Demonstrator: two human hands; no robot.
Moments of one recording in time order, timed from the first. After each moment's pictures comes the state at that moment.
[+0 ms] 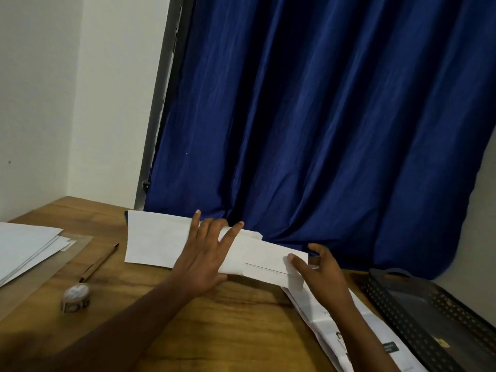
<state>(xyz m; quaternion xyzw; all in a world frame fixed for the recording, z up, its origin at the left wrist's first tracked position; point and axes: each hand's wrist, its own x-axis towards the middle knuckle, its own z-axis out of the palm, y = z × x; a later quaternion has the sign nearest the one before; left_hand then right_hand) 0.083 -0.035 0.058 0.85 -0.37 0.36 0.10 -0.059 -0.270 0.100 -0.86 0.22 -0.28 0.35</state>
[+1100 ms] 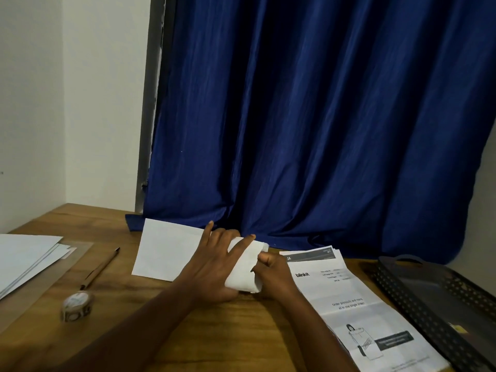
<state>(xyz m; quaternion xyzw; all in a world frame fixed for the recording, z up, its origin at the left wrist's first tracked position) 0.083 -0.044 0.044 0.82 -0.46 0.31 0.09 0.007 -0.208 0.053 -0.82 0.12 -0.20 0.52</state>
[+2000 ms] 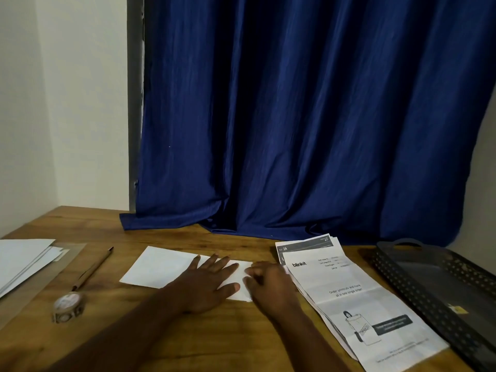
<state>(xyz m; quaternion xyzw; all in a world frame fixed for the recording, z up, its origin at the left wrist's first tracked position) 0.087 -0.048 0.017 0.90 -0.43 -0.08 0.02 0.000 -0.231 0.000 -0.94 0.11 -0.21 0.25</state>
